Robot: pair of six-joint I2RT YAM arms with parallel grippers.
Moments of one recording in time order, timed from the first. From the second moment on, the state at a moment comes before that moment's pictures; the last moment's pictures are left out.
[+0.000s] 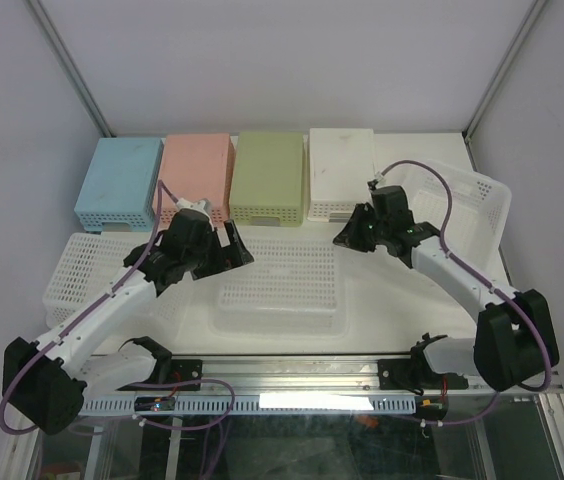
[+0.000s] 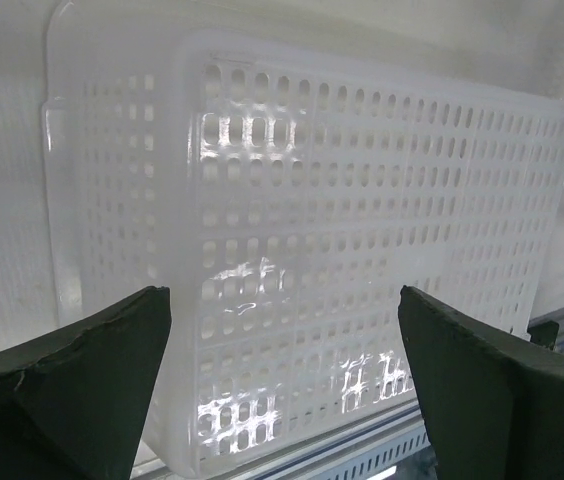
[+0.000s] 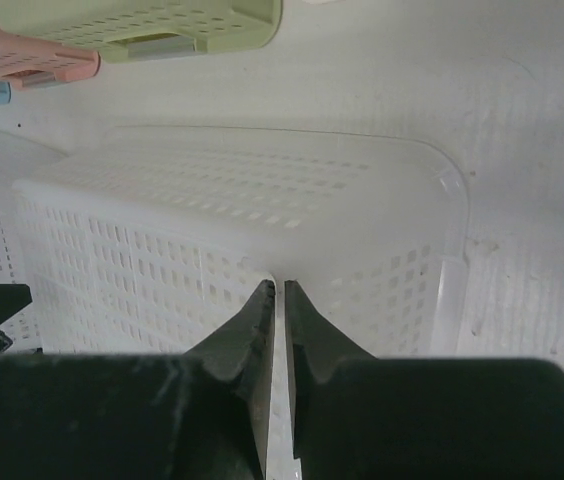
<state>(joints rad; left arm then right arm) -0.54 1.05 0.79 -0.53 0.06 -0.76 0.41 1.26 0.81 -0.33 -0.22 0.69</state>
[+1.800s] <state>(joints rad) -0.79 1.30 1.17 -0.46 -0.05 -0.70 -0.21 1.05 1.14 -0.54 -0.40 0.54</state>
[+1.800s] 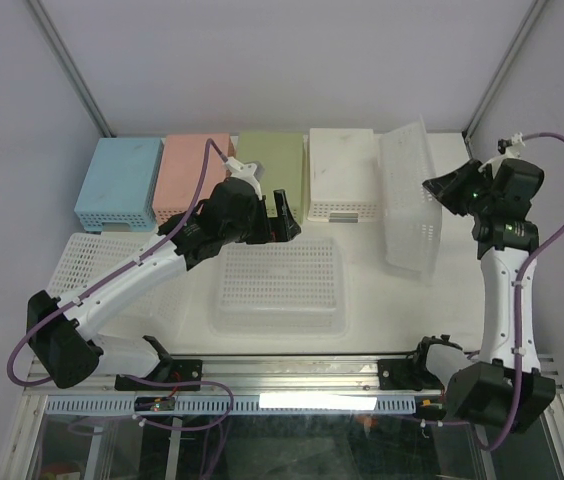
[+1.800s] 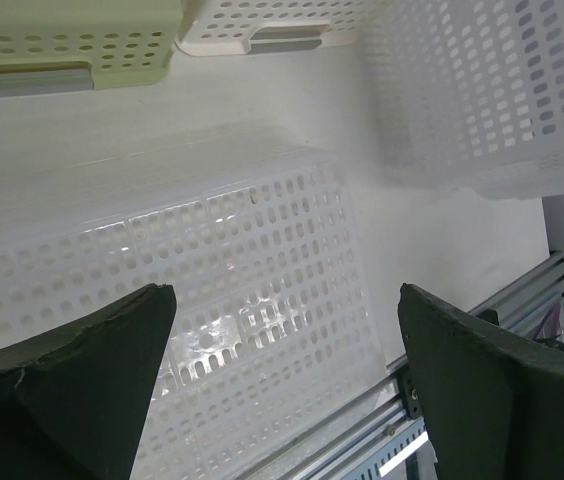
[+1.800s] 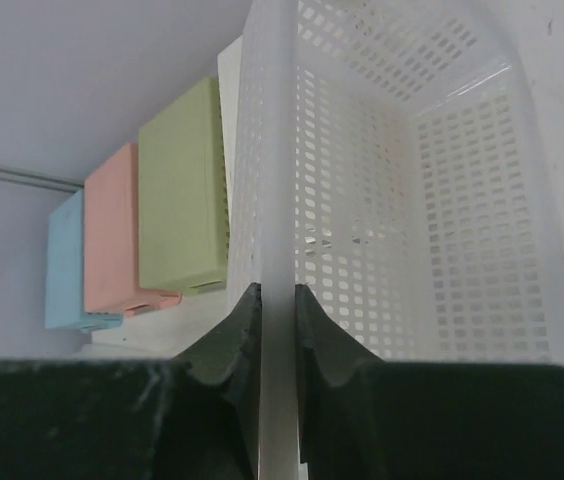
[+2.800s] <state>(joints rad) -0.79 1.41 1.17 -0.33 0.14 -0.67 -0.58 1.14 0.93 -0.31 -0.40 0.67</state>
